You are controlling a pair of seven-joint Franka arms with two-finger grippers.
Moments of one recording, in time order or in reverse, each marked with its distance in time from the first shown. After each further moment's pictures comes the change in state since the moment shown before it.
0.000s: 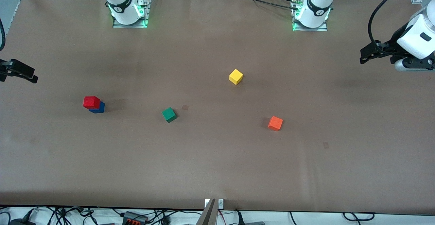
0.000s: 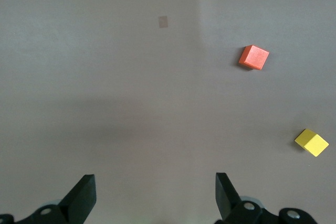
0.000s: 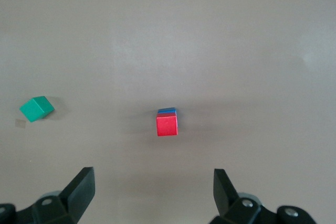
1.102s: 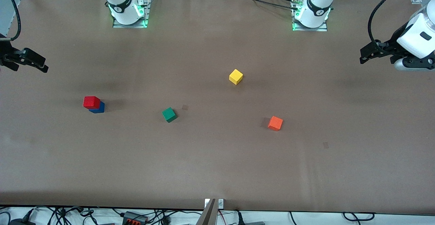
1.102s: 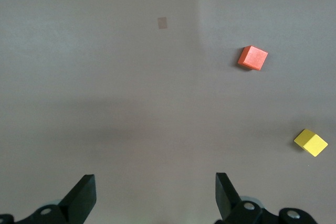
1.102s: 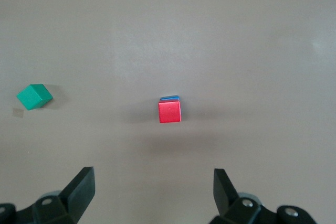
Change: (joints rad) left arm -0.001 -0.001 -0.002 0.005 0.000 -0.001 0.000; right arm 0.000 -0.158 0.002 -0.254 0.000 0.110 0.007
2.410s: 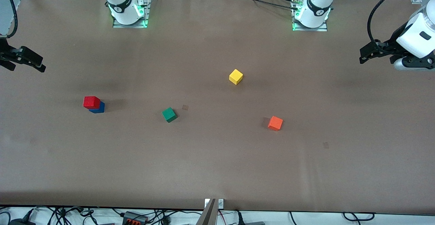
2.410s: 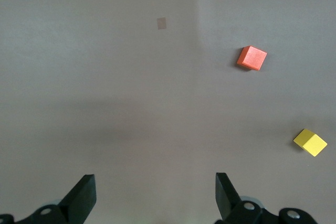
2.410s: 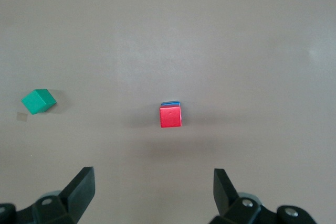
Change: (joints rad) left arm 0.000 0.000 -0.003 0.001 0.000 0.000 0.000; right arm 0.000 -0.002 0.005 0.022 0.000 0.001 0.000
